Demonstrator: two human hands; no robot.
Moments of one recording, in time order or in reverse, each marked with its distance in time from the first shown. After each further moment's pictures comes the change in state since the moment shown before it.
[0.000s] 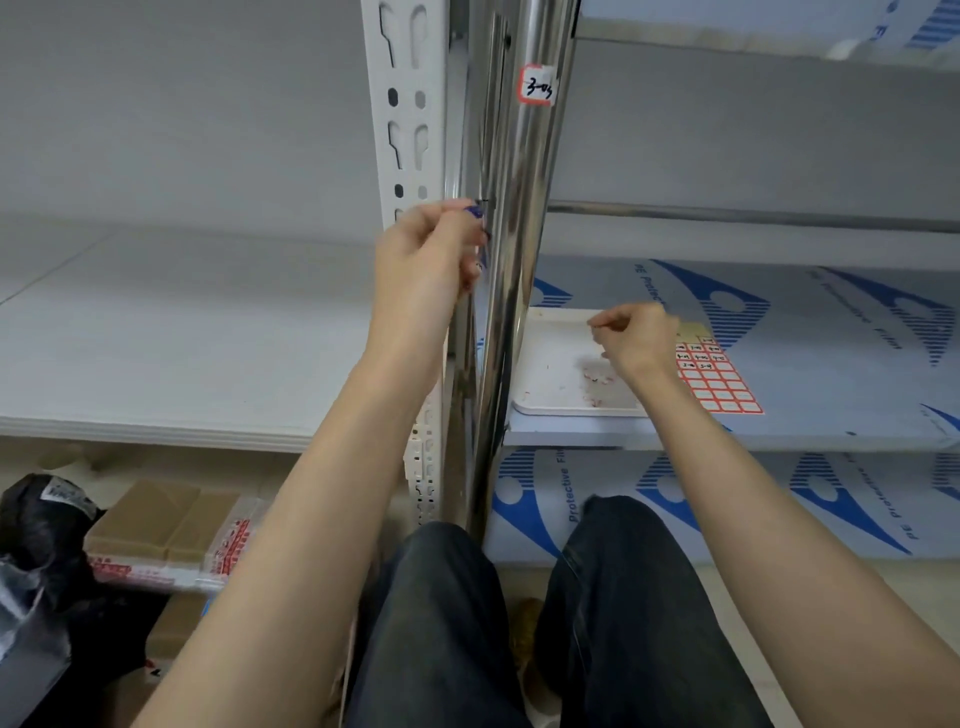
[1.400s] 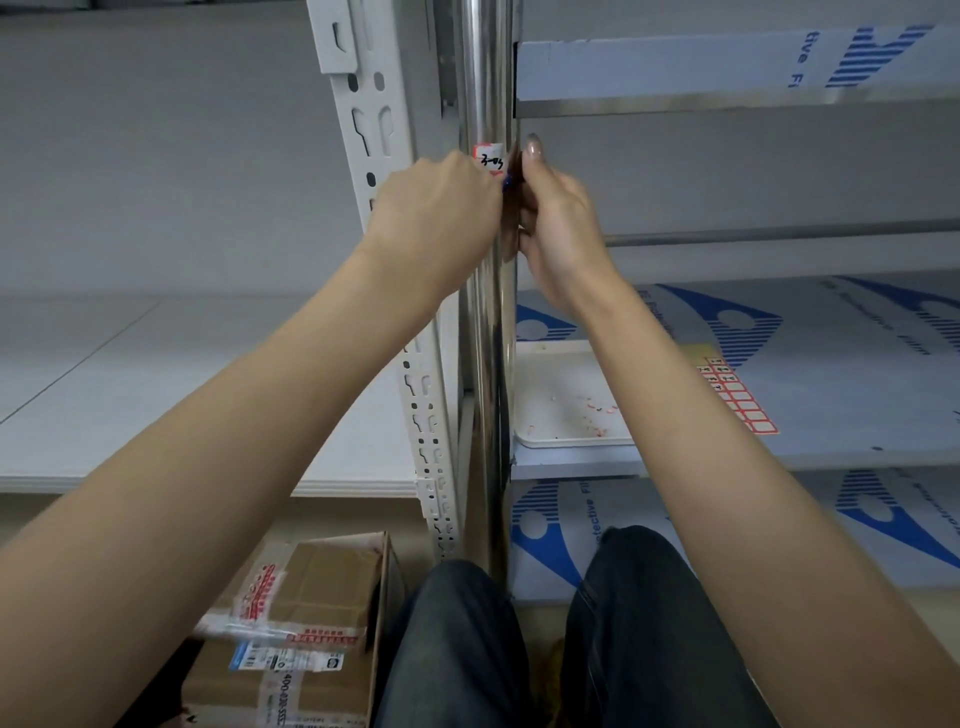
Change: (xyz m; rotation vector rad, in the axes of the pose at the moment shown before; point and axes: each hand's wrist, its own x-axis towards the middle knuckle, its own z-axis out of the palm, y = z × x) left_hand 0.040 0.059 0.044 2.048 -0.135 0.820; right_hand -0.012 -0.156 -0.038 0.945 -0.282 -0.239
